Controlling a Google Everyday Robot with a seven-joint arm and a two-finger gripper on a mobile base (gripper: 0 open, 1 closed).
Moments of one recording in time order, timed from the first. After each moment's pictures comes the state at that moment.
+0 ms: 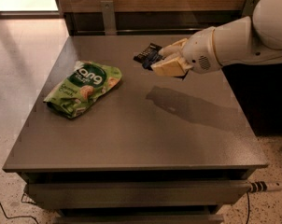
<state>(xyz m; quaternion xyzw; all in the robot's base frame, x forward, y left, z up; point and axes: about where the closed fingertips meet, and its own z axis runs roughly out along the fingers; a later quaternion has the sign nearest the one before) 0.572 -0.061 0.926 -0.51 0.71 0.21 0.43</state>
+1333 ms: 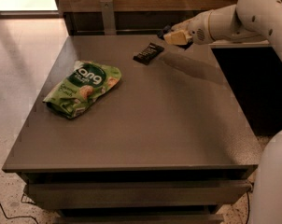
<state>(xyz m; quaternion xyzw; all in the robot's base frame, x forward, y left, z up) 0.769 -0.122 0.907 -0.42 0.74 0.19 0.49</state>
